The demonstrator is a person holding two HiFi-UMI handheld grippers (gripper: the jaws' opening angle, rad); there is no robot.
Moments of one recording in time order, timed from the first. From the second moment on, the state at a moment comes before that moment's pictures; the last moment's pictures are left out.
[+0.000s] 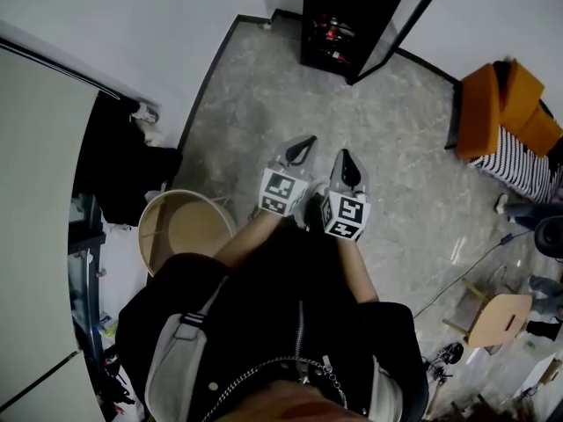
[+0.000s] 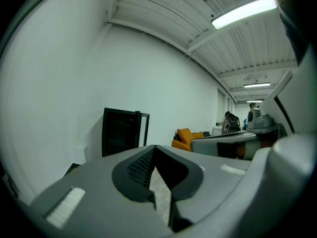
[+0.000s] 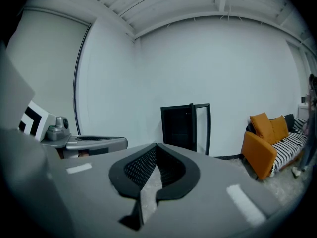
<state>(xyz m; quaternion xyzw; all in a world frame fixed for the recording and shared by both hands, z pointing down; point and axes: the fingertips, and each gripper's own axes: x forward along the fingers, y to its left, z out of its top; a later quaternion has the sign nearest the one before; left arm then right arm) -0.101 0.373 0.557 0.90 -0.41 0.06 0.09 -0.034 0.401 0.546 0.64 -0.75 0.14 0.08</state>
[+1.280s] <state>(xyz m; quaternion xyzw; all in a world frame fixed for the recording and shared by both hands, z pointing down) -0.025 0.244 0.530 0.87 -0.49 0.07 0.08 0.049 0.257 0.528 0.58 -0.80 0.13 0.06</state>
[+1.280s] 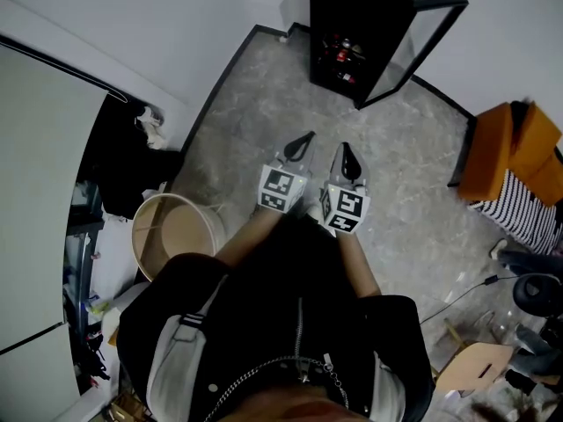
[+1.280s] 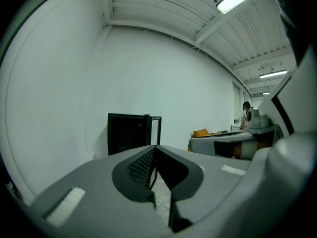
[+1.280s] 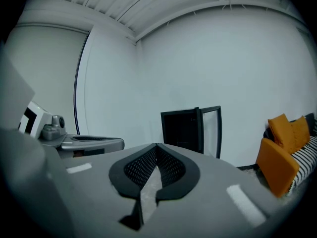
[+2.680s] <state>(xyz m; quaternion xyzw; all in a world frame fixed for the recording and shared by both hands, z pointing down) -0.045 -0.002 0.531 0.90 -0.42 0.05 0.09 0.018 0.028 0.530 0.64 -0.75 0.12 0.09</state>
